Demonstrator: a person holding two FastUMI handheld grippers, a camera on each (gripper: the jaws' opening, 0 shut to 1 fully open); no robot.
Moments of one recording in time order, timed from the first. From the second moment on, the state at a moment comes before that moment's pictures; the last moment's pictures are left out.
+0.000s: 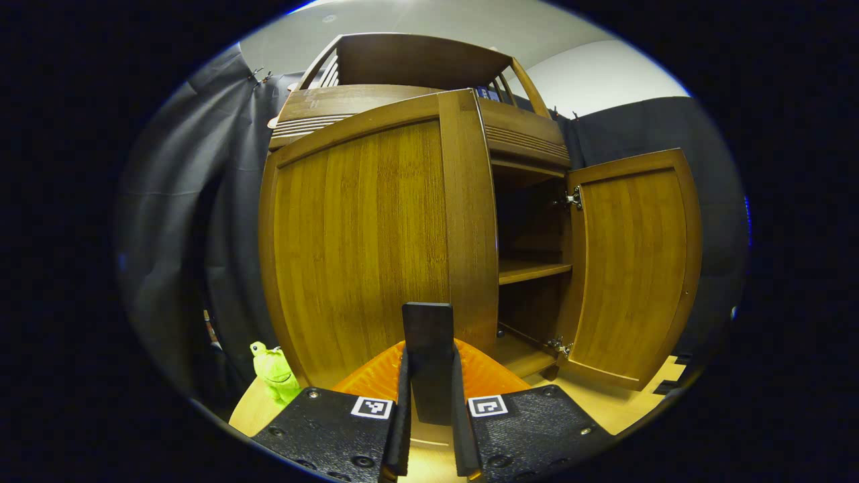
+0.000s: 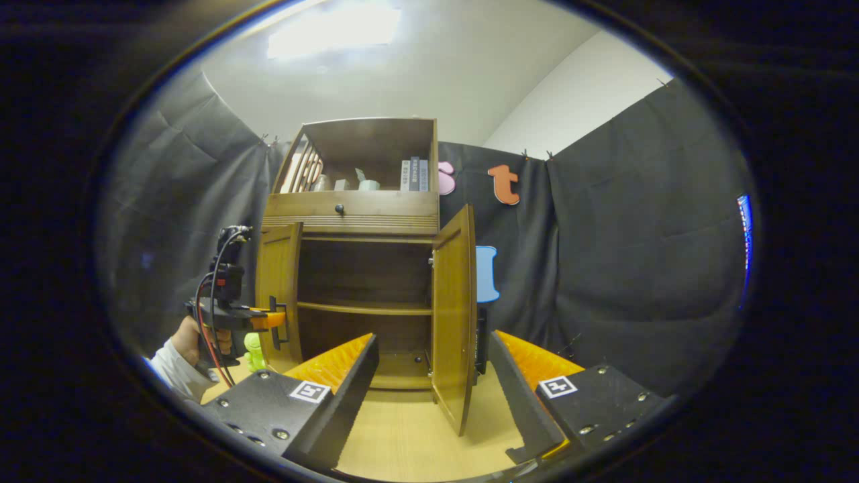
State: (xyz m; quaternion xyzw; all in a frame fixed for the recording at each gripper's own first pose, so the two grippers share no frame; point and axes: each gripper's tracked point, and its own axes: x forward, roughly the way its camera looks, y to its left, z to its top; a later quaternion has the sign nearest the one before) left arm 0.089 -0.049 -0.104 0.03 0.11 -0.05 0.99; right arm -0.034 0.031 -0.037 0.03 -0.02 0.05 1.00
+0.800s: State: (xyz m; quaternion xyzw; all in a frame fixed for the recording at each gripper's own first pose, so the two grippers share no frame) left arm 0.036 -0.001 -0.089 0.06 0.09 -0.02 0.99; right arm -0.038 0.057 -0.041 0.03 -0.01 0.08 1.00
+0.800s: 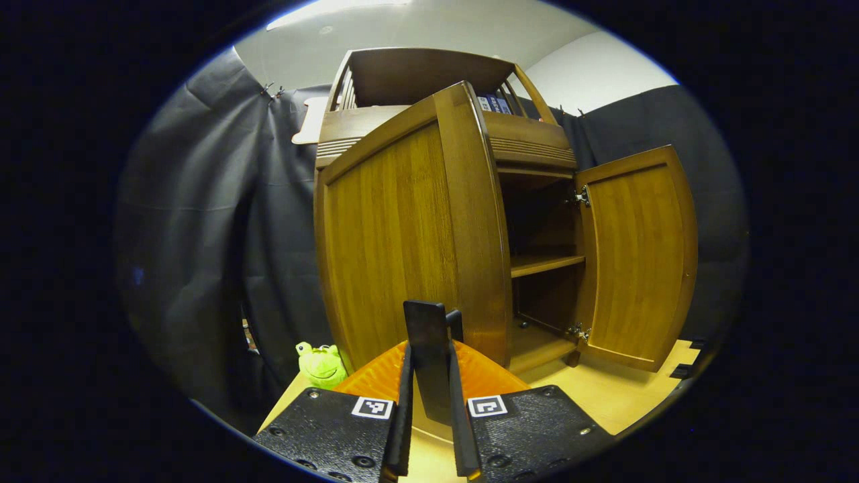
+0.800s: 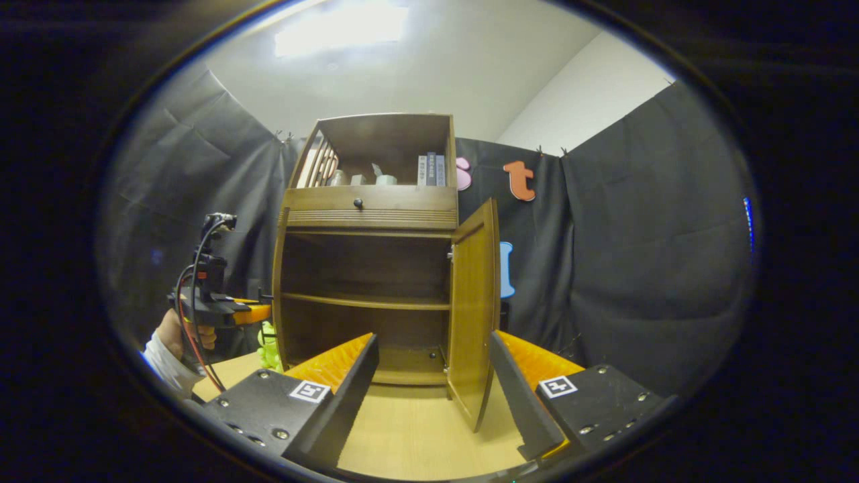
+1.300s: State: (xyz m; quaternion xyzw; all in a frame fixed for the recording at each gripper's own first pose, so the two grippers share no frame) left arm 0.008 0.050 -0.082 0.05 0.09 0.04 0.99; right arm -0.040 0.060 -0.042 0.03 0.00 0.09 1.00
